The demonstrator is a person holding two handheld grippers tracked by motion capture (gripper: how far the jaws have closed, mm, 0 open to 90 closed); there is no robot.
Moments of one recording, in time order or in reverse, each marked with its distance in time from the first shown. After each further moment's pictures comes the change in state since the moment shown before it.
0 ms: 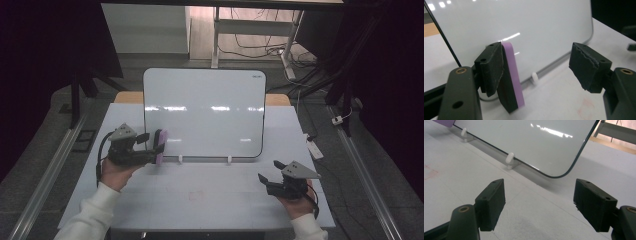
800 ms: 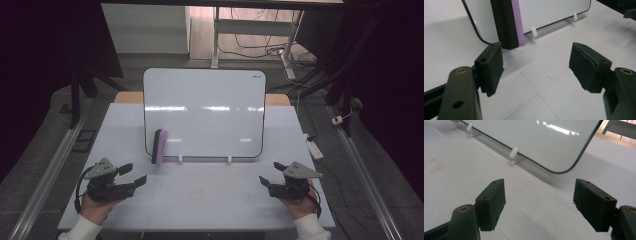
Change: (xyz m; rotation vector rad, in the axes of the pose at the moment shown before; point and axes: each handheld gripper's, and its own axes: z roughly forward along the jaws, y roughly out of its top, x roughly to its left) left arm 0.004 -0.079 -0.033 0.031 -0.011 -0.038; right arm -0.005 -0.004 -0.001 0.022 0.050 -0.008
